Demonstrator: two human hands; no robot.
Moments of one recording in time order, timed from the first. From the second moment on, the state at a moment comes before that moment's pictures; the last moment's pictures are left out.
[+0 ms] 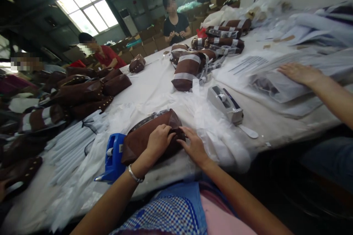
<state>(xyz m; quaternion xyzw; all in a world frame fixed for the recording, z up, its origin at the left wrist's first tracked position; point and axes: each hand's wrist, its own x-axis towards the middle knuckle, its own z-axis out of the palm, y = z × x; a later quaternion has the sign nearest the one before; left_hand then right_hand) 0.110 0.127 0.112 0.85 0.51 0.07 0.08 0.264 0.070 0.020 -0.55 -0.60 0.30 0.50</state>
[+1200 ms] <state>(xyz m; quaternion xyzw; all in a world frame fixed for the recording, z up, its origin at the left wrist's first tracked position) 0.094 0.180 0.127 0.39 0.49 0.04 0.78 0.272 0.092 0.034 -0.44 -0.69 0.13 0.55</state>
